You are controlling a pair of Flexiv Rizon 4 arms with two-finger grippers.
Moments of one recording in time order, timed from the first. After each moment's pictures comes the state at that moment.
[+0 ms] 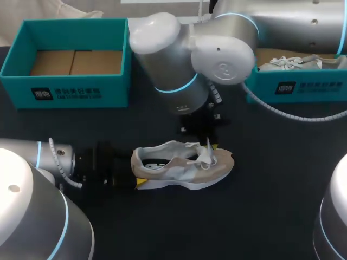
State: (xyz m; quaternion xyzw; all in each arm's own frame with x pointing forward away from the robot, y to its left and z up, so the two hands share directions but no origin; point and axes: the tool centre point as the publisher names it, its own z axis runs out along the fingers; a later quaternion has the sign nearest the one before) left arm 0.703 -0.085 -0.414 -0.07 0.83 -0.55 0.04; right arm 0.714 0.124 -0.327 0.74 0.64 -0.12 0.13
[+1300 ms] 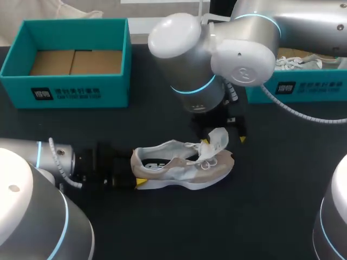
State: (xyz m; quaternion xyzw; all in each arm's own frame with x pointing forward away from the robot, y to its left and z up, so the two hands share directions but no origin) left arm 0.703 -0.085 -0.414 -0.07 0.83 -0.55 0.04; right arm 0.733 0.103 -0.309 0.75 0.64 -0.07 0.16
